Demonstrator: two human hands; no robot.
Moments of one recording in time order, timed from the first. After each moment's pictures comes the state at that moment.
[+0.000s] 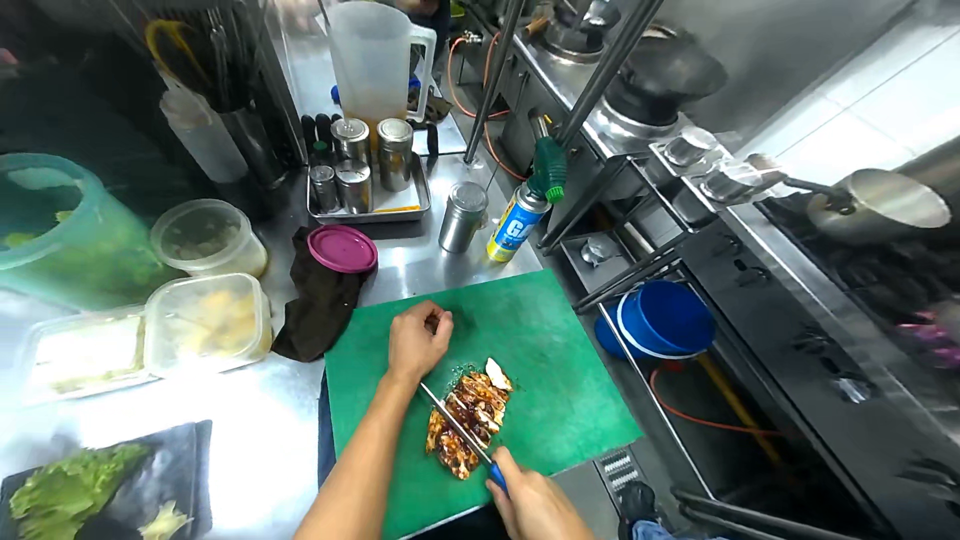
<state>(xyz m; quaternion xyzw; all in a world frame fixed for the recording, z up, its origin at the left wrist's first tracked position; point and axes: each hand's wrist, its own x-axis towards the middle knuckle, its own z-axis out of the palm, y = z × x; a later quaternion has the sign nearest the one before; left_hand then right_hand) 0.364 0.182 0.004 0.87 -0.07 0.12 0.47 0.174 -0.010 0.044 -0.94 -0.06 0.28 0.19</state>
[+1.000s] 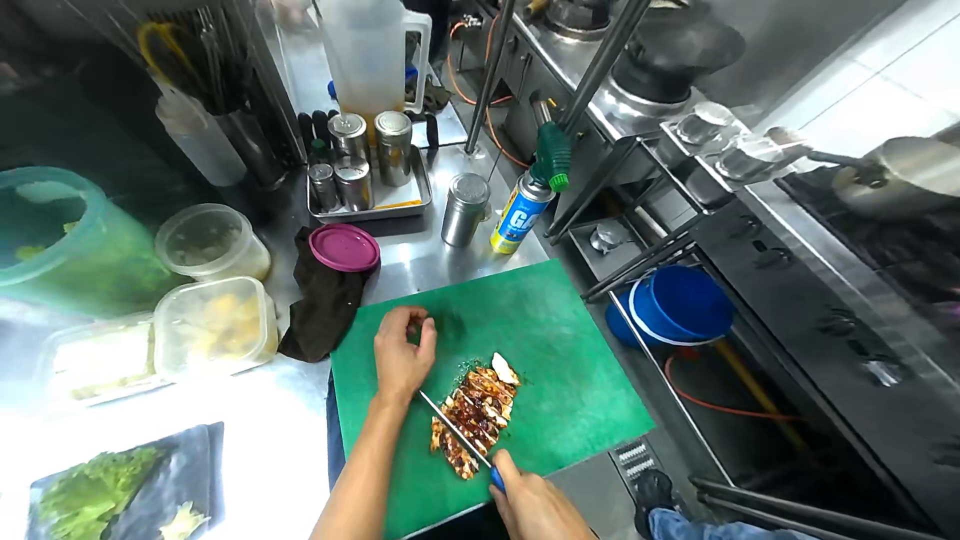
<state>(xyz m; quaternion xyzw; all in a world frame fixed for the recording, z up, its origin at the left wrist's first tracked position) 0.340 0.204 -0.003 0.86 -0.04 0.21 0.46 0.177 0.007 0.054 -0.91 -0.04 0.38 0.17</state>
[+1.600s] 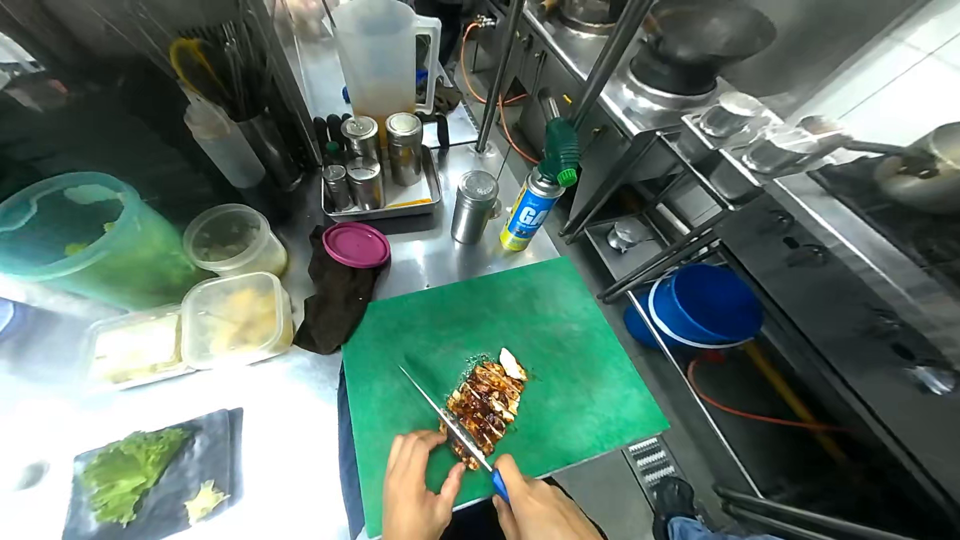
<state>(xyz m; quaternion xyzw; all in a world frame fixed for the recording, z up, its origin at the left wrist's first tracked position) 0.156 0.201 -0.033 0.89 -0.06 0.16 0.42 0.171 0.014 0.089 -0.89 -0.06 0.40 0.19</state>
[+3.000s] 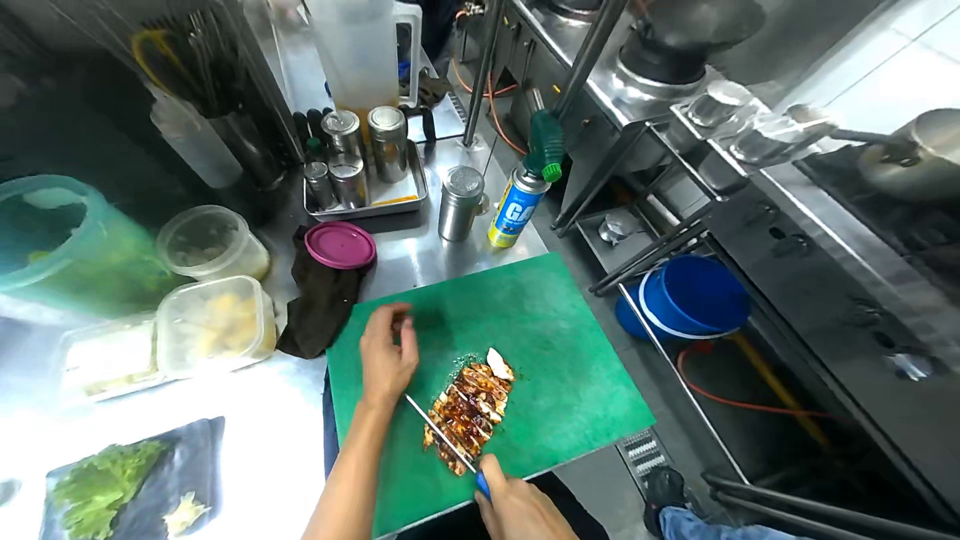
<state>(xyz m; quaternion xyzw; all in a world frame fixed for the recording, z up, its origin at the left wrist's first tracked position) 0.329 0.212 0.000 0.87 -0.06 0.19 0.44 0.169 0.009 0.057 -0.89 -0.06 0.39 0.21</state>
